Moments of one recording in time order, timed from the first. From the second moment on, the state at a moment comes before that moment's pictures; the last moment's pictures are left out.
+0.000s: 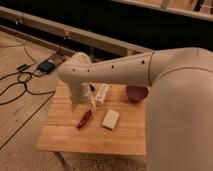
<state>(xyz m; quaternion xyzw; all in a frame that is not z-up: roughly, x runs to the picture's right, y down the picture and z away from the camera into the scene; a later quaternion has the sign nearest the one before) -0.107 0.103 0.703 -0.26 0.23 0.64 0.68</state>
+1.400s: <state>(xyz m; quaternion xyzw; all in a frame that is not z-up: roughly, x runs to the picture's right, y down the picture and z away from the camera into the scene) -0.078 0.076 0.742 -0.23 0.24 0.66 0.67</state>
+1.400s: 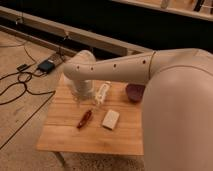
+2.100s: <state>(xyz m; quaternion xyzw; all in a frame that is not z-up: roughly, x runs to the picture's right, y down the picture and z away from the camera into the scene) -0.032 0.037 0.836 -0.20 0.24 0.70 0.65</state>
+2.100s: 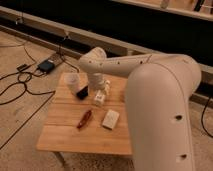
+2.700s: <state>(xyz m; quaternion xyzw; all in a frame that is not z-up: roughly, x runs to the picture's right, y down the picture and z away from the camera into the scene) 0.001 0.038 0.897 -0.18 0.24 0.75 0.59</state>
